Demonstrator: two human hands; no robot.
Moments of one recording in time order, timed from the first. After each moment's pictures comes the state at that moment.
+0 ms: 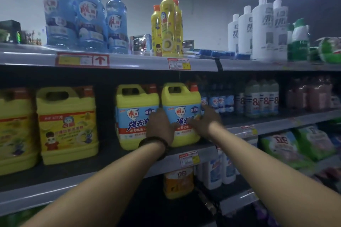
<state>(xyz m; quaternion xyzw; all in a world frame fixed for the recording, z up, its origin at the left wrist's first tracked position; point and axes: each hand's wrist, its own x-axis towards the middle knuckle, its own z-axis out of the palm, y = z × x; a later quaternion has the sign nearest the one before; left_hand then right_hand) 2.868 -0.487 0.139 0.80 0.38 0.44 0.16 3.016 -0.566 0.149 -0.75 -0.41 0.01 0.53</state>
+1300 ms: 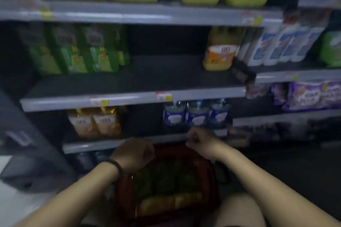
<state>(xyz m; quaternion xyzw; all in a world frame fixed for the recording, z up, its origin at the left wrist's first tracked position) 2.516 -0.618 -0.230 0.90 0.40 -0.04 0.19 2.779 -0.713 -0.213 -0.76 -0.56 0.29 0.16</state>
